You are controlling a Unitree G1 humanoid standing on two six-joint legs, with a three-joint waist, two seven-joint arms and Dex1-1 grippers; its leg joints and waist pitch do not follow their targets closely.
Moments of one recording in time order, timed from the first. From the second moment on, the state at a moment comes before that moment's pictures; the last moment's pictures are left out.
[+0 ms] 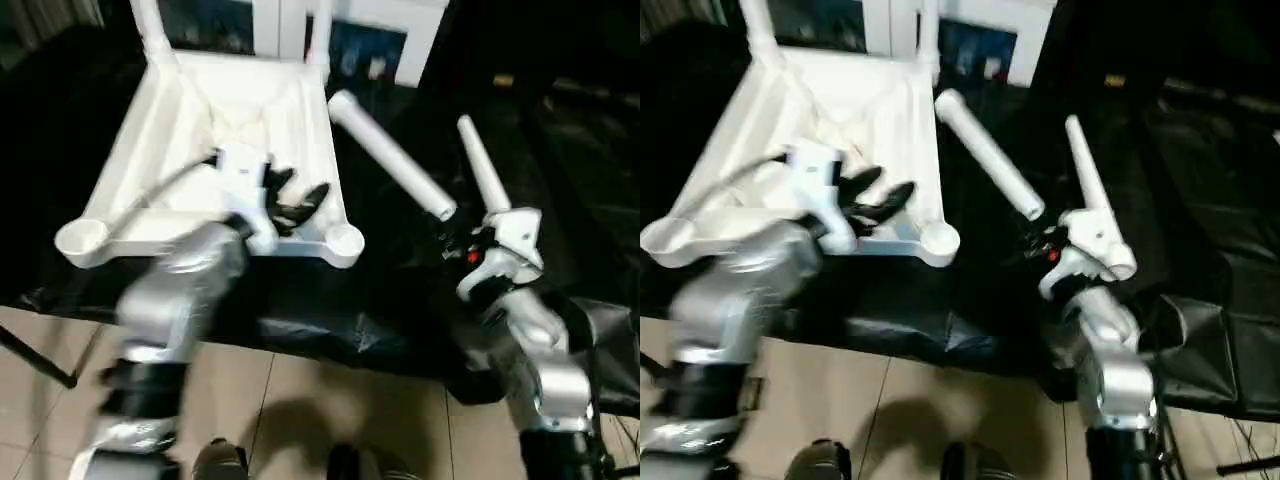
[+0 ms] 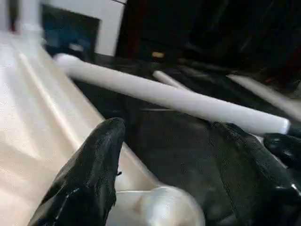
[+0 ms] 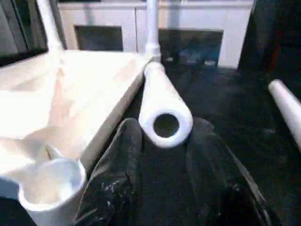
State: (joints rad) left arm -0.53 0.10 -0.02 0.03 -0.36 0.58 -0.36; right arm -0.23 -0.11 -0.12 0.03 0.23 0.16 0.33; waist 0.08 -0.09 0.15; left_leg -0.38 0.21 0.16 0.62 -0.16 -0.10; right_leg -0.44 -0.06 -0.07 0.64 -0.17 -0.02
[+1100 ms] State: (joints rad) left arm -0.86 -0.12 0.18 0.74 -0.56 0.60 -0.34; right arm -0.14 -0.14 -0.05 -0.07 0.22 0.23 0.32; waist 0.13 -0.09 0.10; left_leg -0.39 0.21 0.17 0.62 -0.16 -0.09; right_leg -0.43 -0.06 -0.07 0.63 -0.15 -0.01
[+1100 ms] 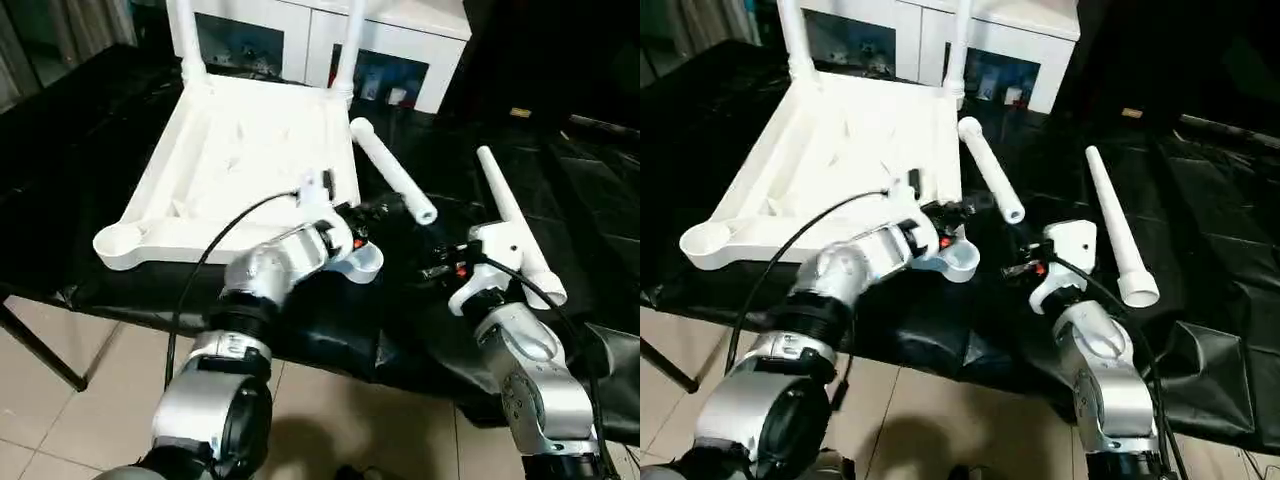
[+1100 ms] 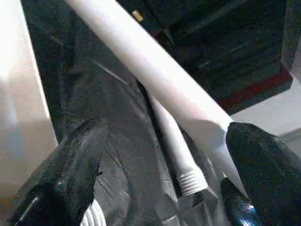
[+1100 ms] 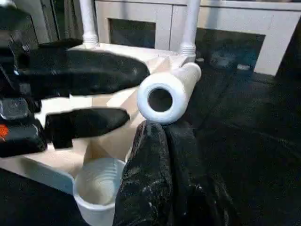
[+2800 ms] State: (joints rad) left arm -0.42 0.27 -0.18 0.03 -0.16 0.31 -0.56; right arm -0.81 -0.25 -0.23 0.79 0.30 0.42 0.41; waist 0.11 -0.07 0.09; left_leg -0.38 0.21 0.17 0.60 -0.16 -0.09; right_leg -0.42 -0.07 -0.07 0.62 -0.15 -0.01
